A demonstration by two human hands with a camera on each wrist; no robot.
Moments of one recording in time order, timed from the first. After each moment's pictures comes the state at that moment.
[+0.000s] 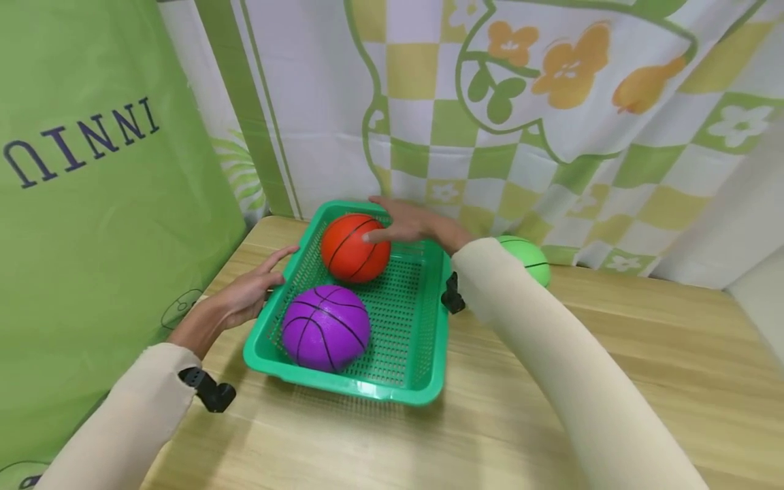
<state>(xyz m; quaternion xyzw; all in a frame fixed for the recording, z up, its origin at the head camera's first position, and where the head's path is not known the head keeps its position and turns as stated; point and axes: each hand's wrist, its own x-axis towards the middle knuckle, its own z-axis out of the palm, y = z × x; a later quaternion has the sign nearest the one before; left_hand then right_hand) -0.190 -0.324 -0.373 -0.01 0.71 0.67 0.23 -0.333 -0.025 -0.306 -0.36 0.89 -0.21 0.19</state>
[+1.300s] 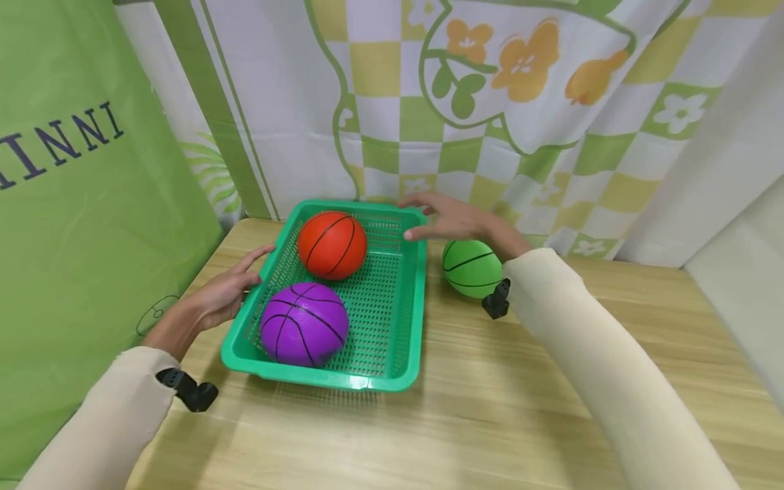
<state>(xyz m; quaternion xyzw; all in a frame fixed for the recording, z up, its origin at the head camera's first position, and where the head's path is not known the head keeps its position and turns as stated) -0.189 -0.320 -0.368 0.00 0.71 0.67 0.23 -0.311 0.088 -0.290 -0.38 0.86 -0.31 0.16</state>
